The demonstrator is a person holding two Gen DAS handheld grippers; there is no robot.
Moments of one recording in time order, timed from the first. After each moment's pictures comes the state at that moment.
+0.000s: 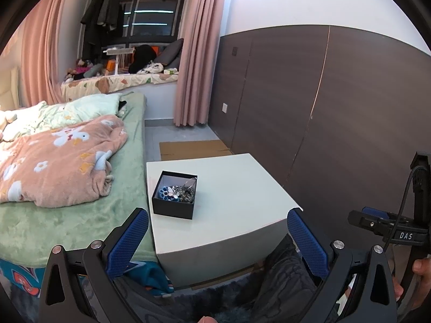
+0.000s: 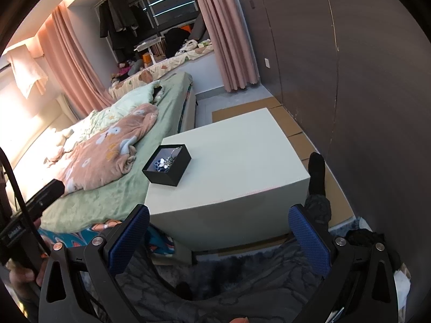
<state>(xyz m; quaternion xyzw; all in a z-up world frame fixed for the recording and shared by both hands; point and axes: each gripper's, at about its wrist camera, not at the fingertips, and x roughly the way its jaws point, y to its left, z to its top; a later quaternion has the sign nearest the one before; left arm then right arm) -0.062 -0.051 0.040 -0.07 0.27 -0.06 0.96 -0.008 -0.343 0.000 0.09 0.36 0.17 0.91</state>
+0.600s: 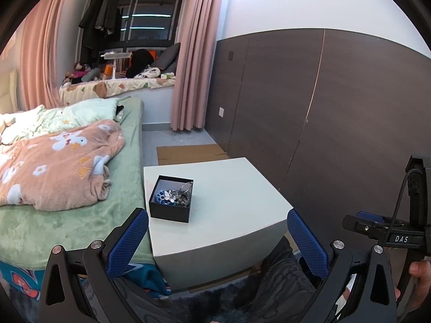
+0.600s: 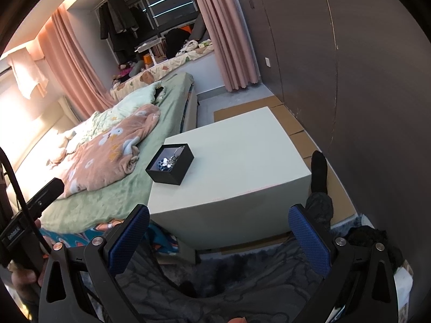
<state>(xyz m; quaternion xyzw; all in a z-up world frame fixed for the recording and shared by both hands) -0.072 -0.054 0.048 -0.07 0.26 -0.07 0.96 -0.013 -0.350 0.006 0.10 0.36 0.18 0.91</state>
